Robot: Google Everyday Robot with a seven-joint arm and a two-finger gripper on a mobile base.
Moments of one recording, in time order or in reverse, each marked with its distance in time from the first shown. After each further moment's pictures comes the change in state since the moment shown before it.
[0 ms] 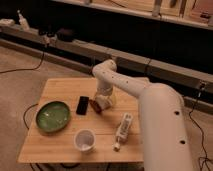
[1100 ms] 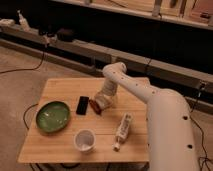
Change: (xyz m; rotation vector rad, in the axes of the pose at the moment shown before) arm 0.015 0.001 0.008 0.115 -0.079 -0.017
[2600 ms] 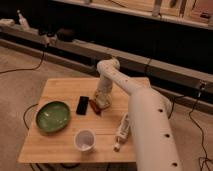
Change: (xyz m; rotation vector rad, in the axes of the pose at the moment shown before) arm 0.003 -0.008 0.006 -0.096 -0.079 0.007
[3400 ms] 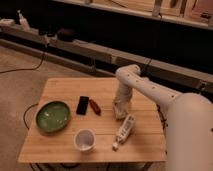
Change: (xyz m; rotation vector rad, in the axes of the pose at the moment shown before) arm -0.023 0.155 -0.028 -0.061 0.062 0.333
